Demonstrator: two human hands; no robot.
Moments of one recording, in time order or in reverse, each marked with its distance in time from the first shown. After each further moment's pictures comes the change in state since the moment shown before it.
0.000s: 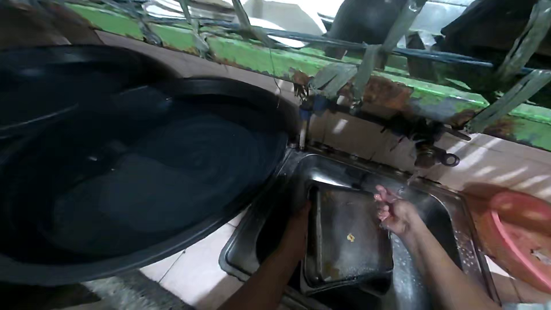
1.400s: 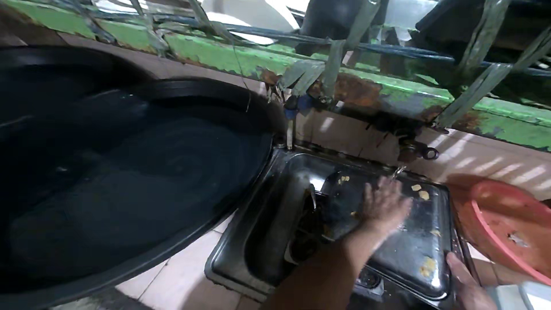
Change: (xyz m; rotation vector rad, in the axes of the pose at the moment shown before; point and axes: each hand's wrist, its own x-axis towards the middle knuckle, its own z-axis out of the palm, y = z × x) left_hand -0.011 -0.005 0.205 1.081 -0.459 0.797; right_hand -0.129 0.048 -0.127 0.071 0.289 -0.313
